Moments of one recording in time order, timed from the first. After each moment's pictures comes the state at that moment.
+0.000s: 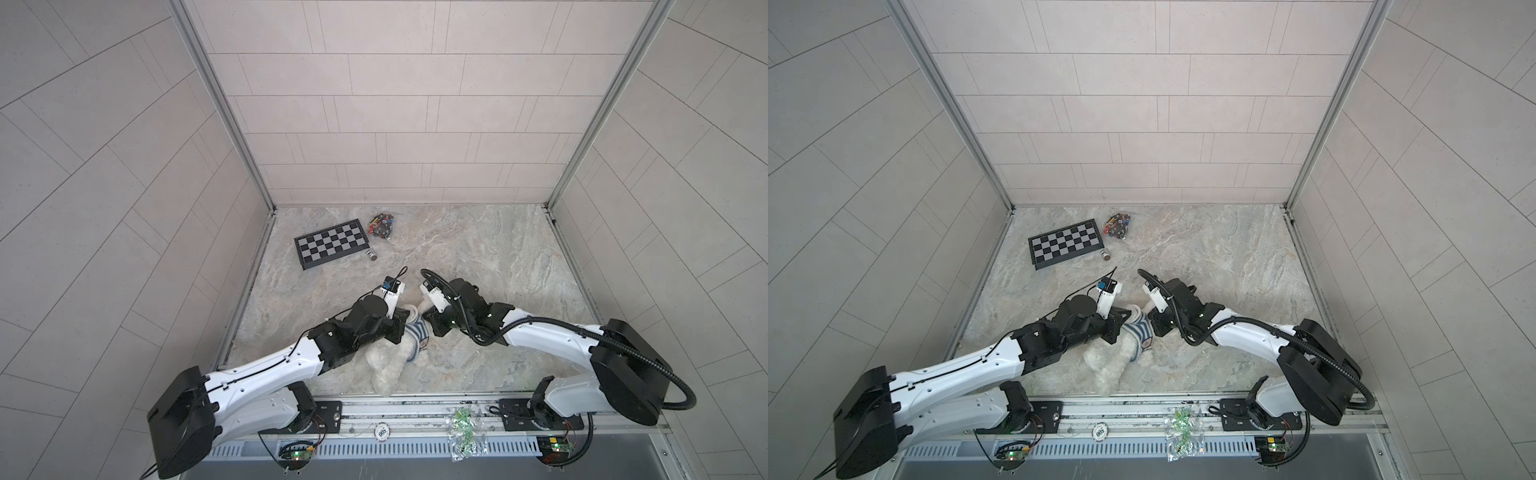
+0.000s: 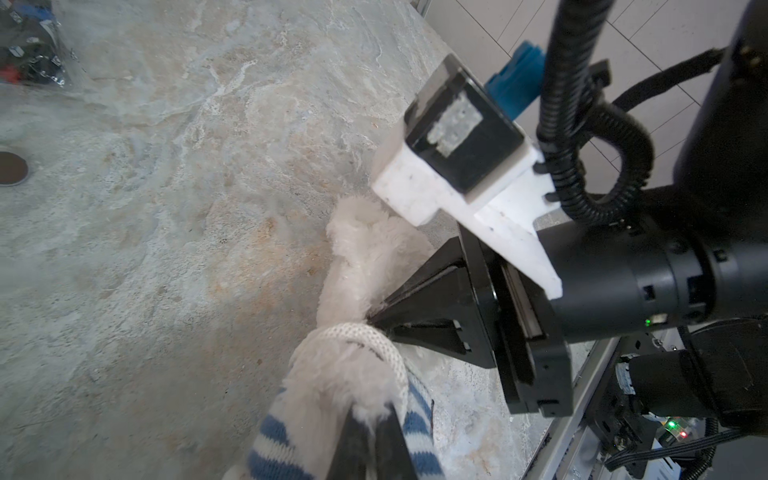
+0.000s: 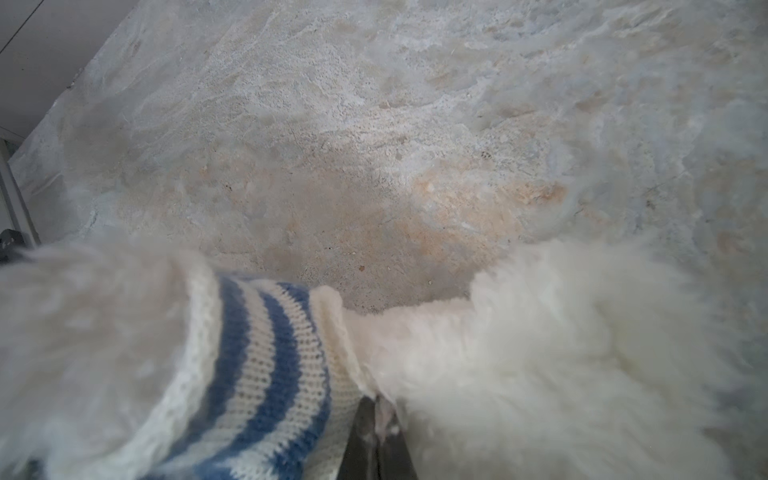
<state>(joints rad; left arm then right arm) -0.91 1.03 0.57 -0.08 -0.06 -0.43 0.75 1.40 0.69 -0.08 -0.15 0.23</state>
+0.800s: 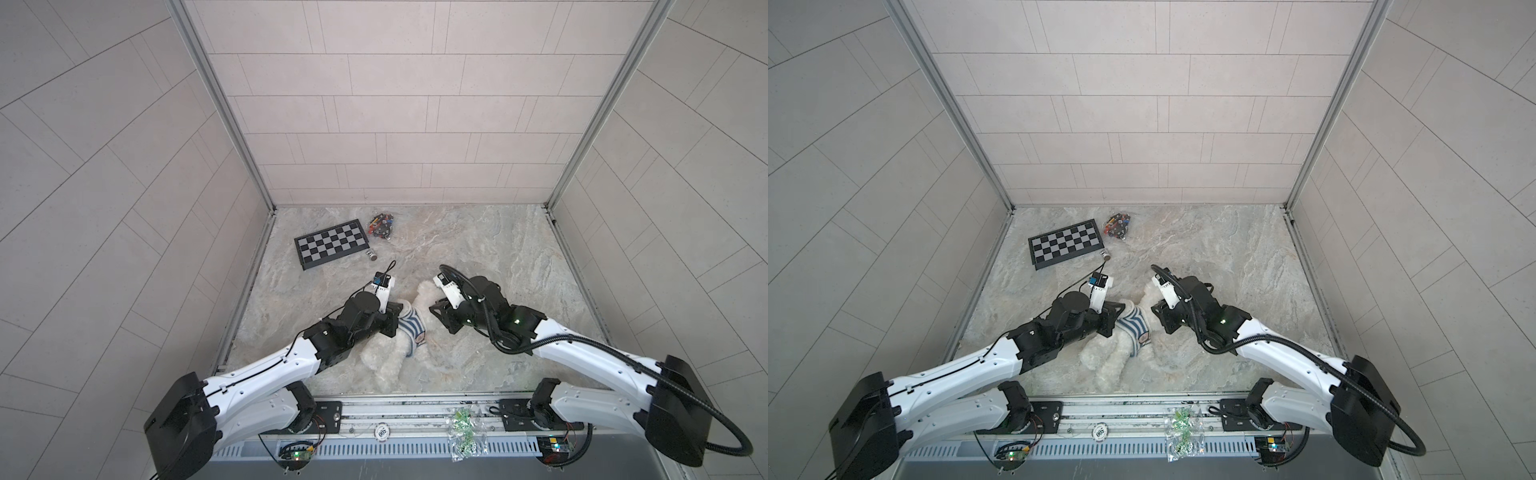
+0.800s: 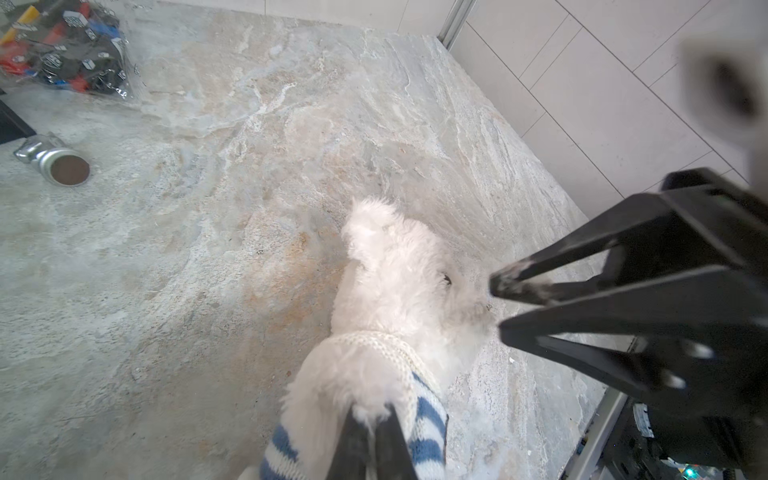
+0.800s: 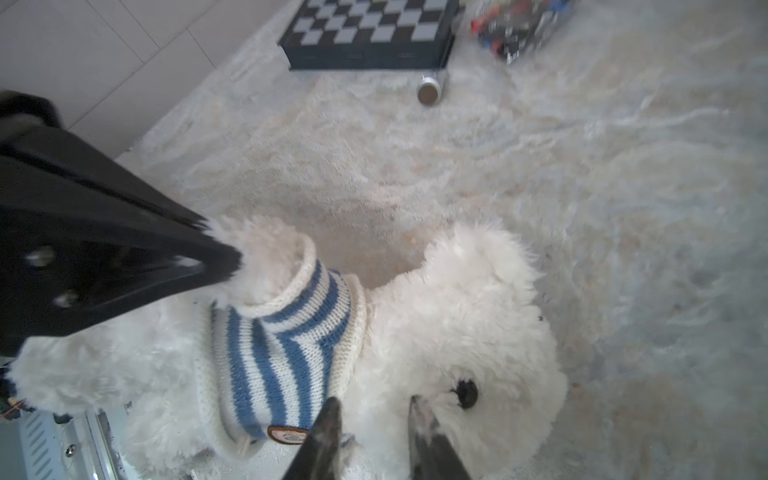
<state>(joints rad) -0.85 1.03 0.54 -0.02 -0.05 -0.45 0.75 1.08 0.69 -0.21 -0.11 0.21</state>
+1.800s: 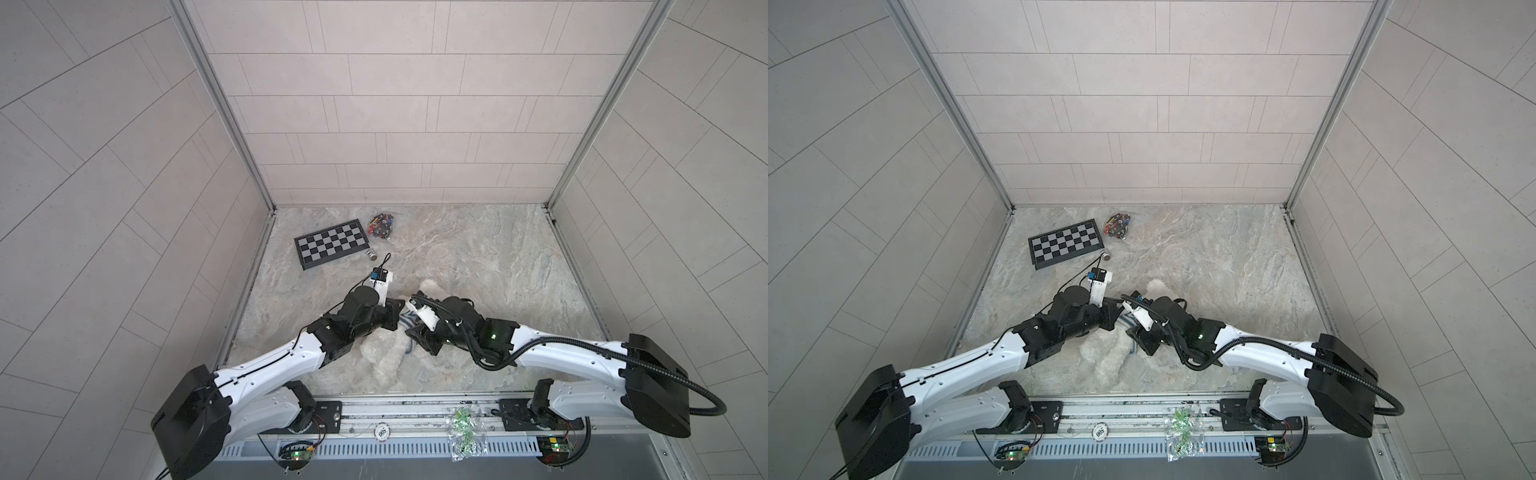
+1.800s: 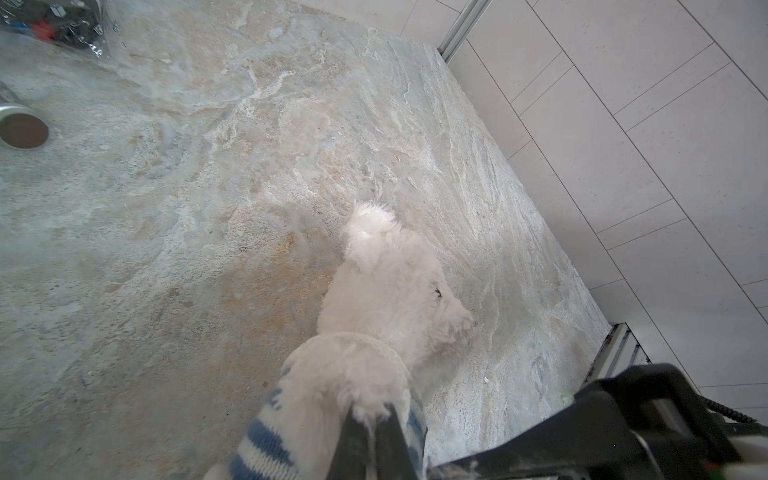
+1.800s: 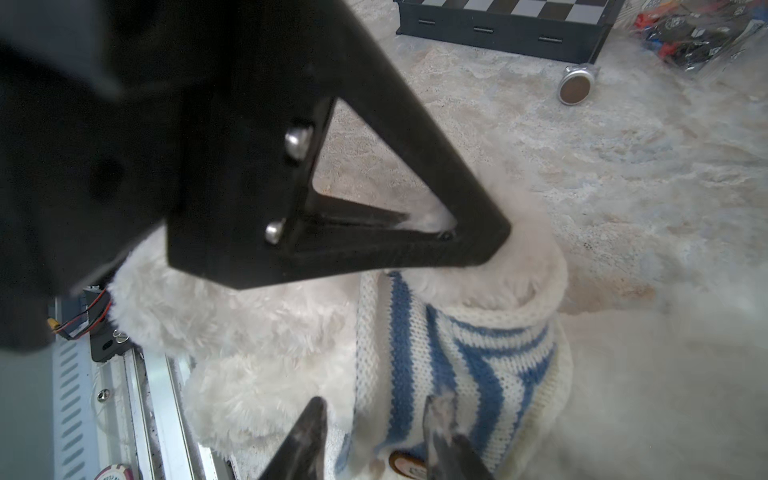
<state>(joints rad) -0.79 1.09 0.54 0.05 0.06 -0.55 0.98 1.28 0.67 -0.01 -0.07 0.18</state>
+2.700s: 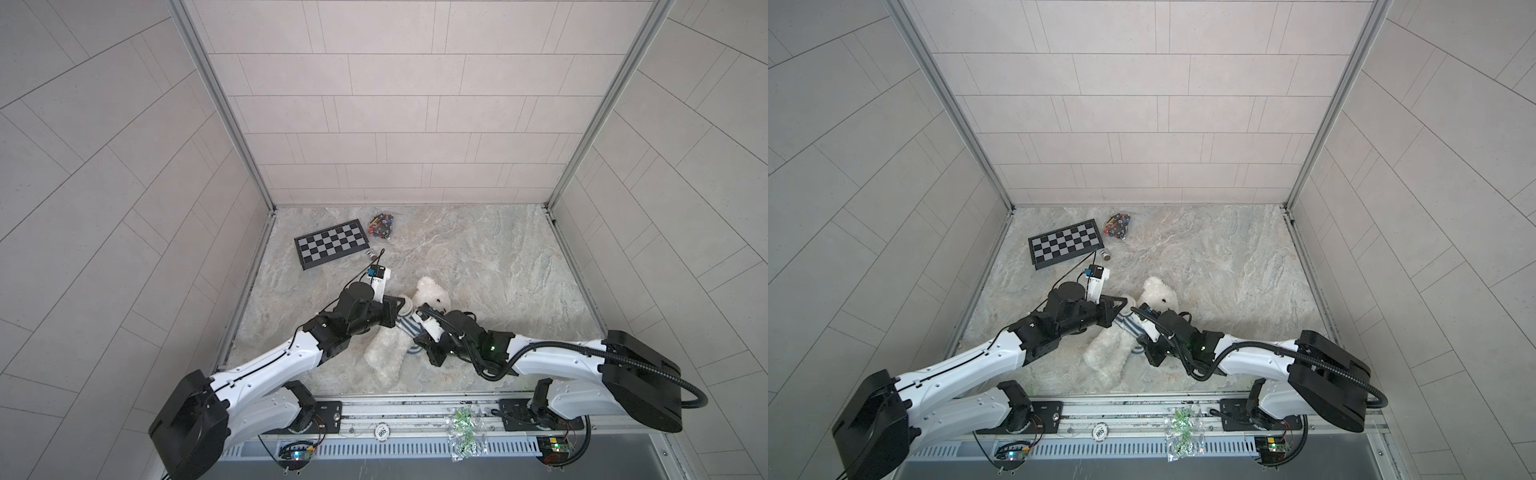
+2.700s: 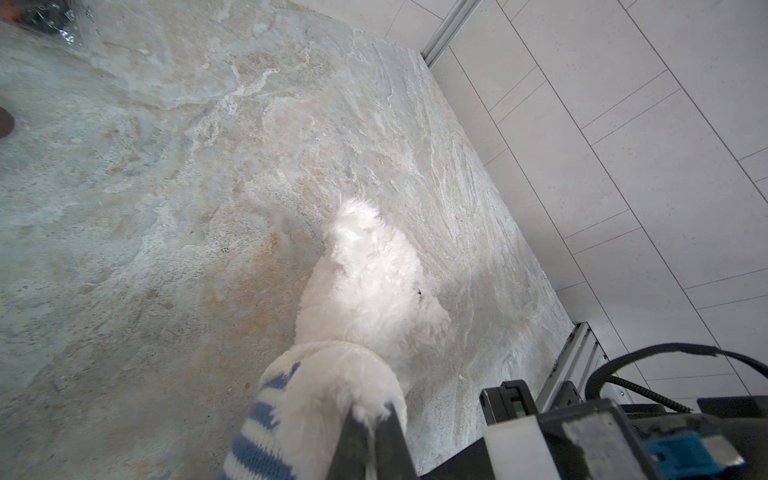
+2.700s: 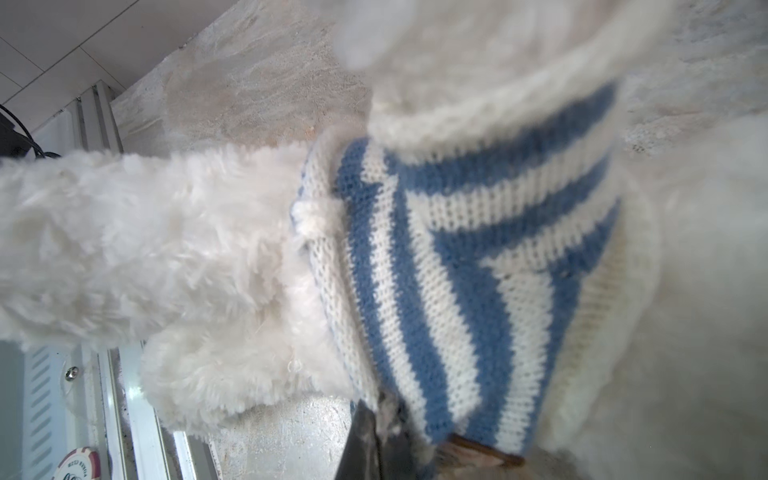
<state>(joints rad) -0.73 1.07 0.56 0.04 0.14 -0.58 0.98 1.30 0.47 0.20 -0.10 0.27</state>
